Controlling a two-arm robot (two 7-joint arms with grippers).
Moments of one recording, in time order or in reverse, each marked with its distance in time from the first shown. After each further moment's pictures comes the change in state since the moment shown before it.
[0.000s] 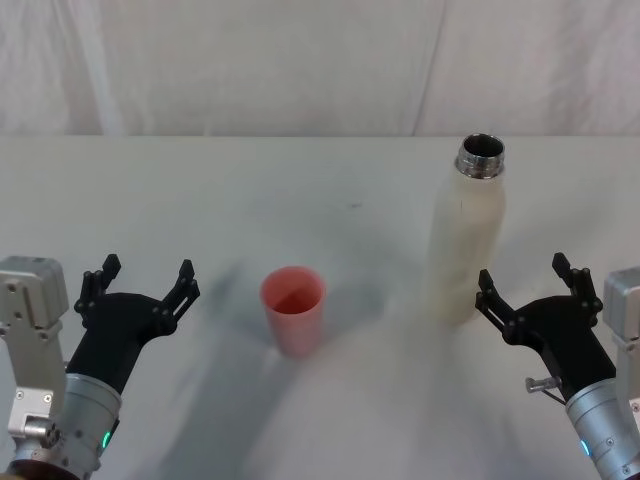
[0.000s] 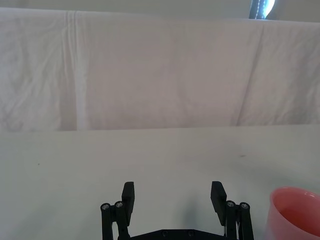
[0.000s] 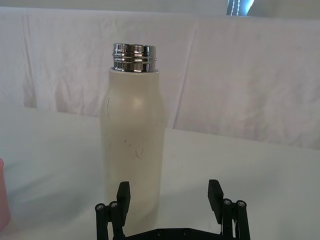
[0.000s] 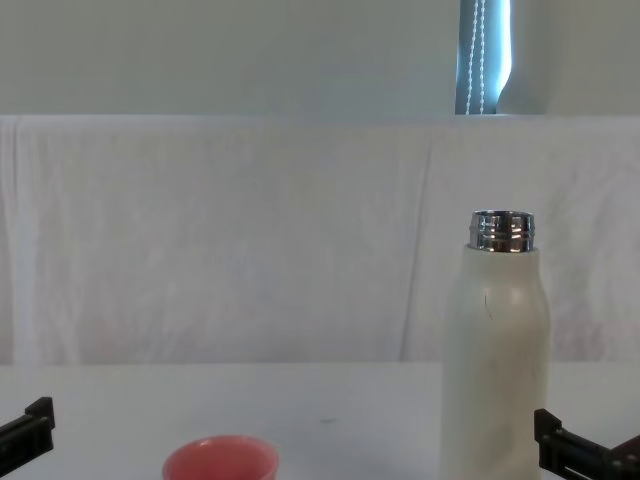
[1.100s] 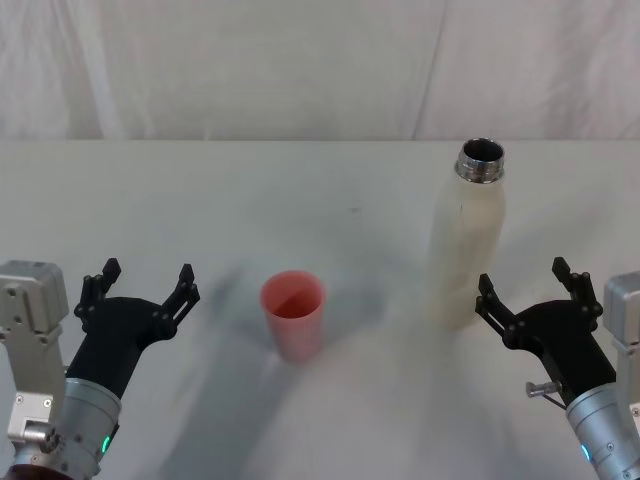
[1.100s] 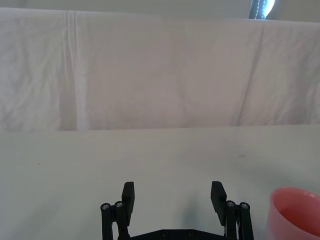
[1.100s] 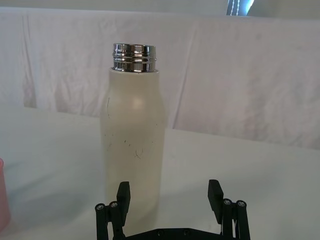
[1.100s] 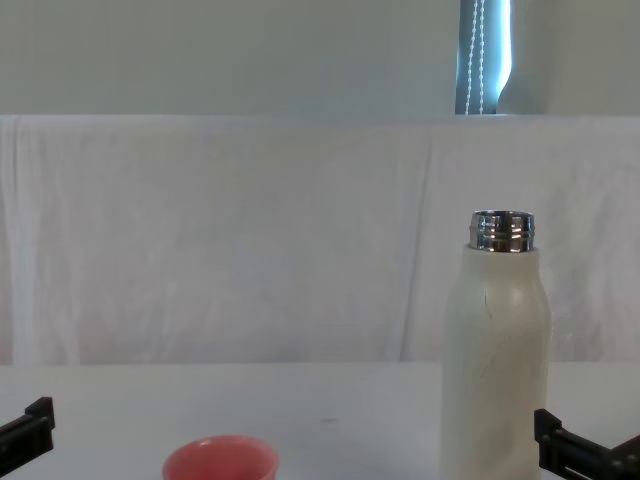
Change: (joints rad) left arm 0.000 0.000 0.000 0.000 0.000 0.000 0.000; right arm 0.000 0.000 0.000 0.000 0.000 0.000 0.000
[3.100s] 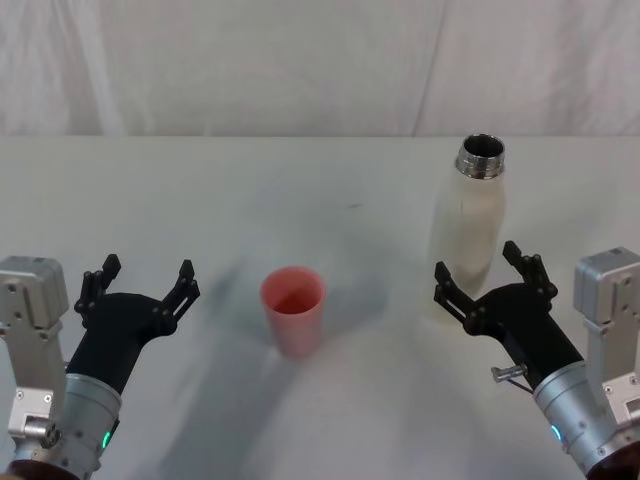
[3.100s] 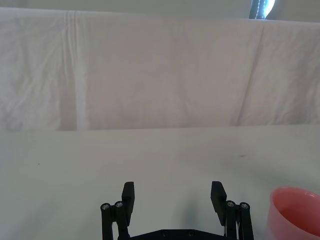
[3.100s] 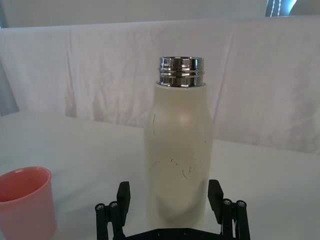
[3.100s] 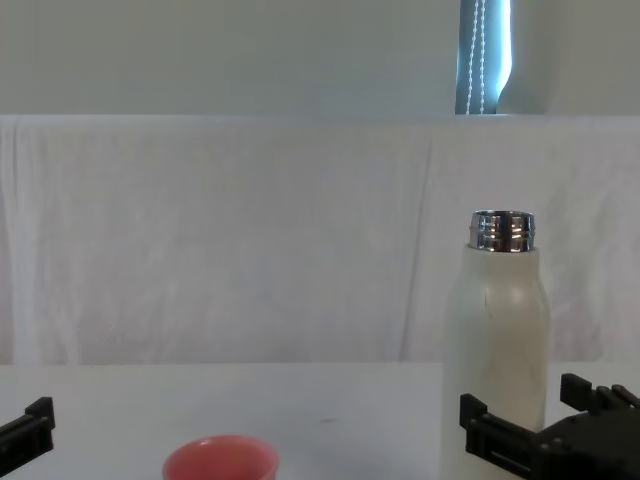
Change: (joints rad) left arm 0.000 0.000 0.000 0.000 0.000 0.000 0.000; right arm 0.051 -0.077 0.022 0.052 0.006 -0.009 0.179
